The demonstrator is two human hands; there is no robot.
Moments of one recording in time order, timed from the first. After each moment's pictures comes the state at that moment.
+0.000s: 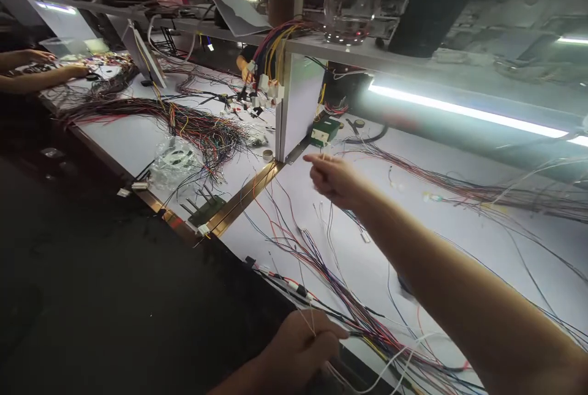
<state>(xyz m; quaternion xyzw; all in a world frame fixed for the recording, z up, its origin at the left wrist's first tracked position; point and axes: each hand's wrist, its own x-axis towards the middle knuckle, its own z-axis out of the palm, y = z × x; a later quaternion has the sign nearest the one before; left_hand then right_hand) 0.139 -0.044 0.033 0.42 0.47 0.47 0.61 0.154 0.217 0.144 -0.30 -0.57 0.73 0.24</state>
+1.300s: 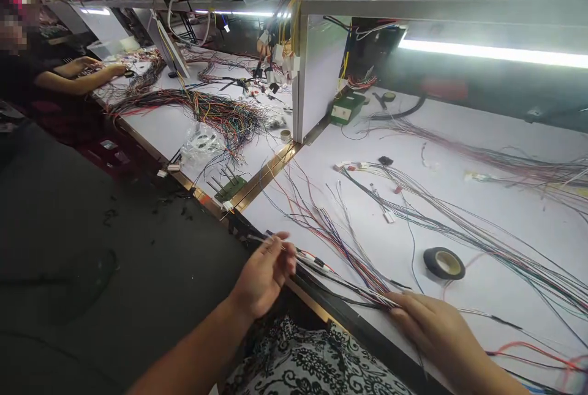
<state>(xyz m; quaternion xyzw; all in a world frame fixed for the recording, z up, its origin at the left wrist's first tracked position) 0.077 -0.046 0.052 0.02 0.43 0.68 0.59 0.393 0.064 -0.002 -0.28 -0.92 0.23 0.12</state>
